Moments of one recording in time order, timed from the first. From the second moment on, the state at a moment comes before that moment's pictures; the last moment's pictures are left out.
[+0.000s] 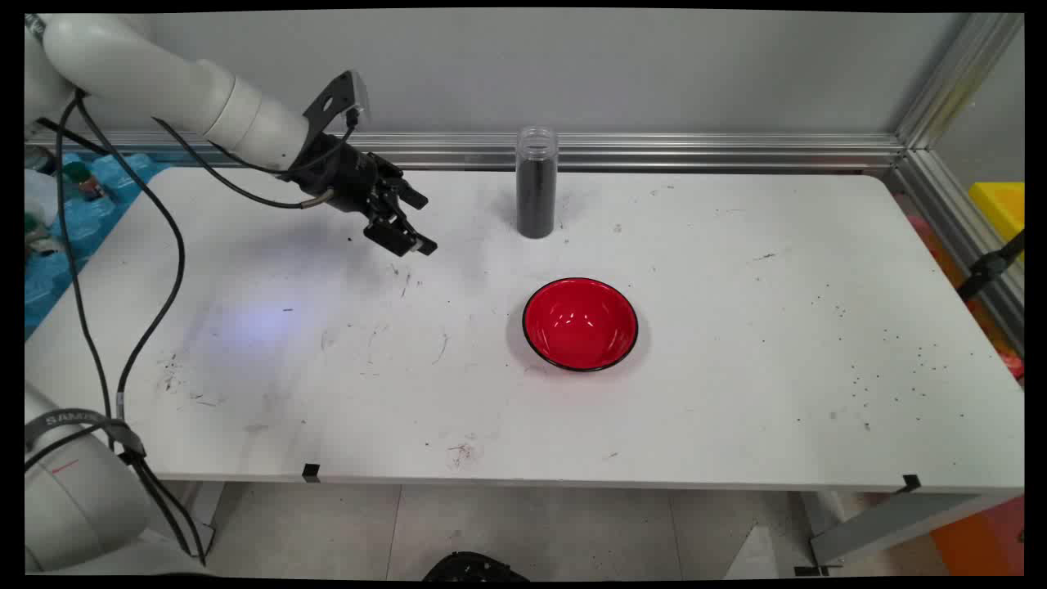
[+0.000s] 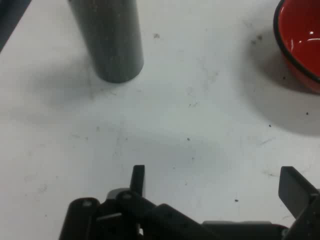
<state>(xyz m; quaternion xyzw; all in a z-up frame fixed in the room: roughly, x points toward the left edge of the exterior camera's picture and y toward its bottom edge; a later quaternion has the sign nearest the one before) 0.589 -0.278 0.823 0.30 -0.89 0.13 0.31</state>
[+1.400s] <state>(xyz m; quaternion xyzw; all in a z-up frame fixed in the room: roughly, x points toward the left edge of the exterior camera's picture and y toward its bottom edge) 0.567 -0.351 0.786 0.30 -0.87 0.18 0.35</state>
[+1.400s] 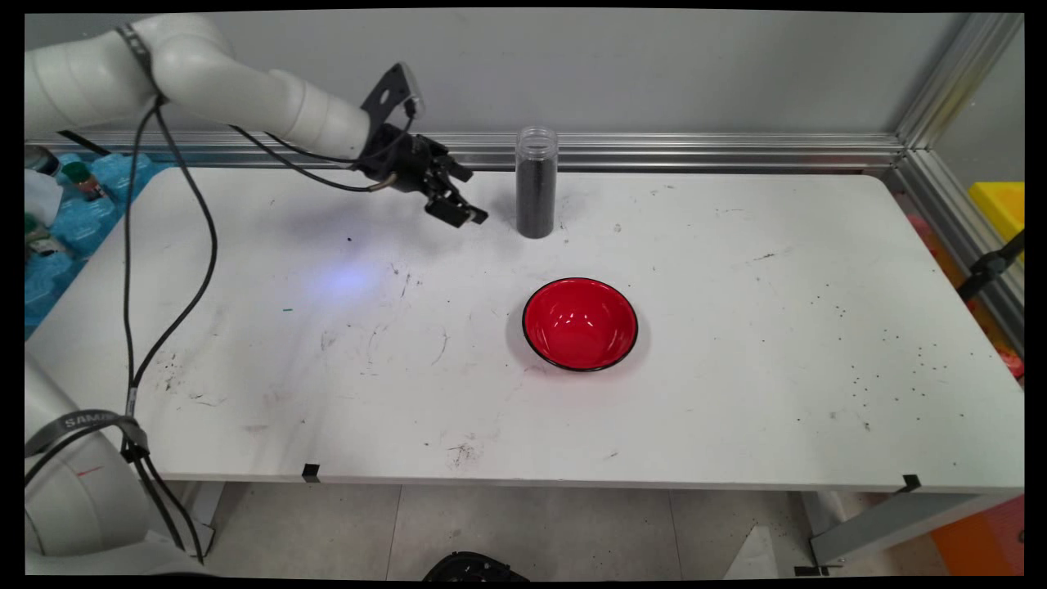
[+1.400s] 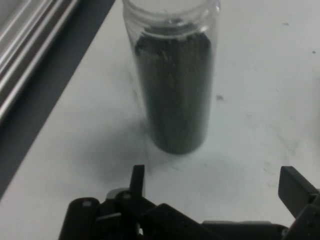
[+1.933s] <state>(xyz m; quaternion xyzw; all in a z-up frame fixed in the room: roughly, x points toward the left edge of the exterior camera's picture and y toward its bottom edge) 0.544 -0.388 0.753 0.31 -0.85 0.18 0.37</state>
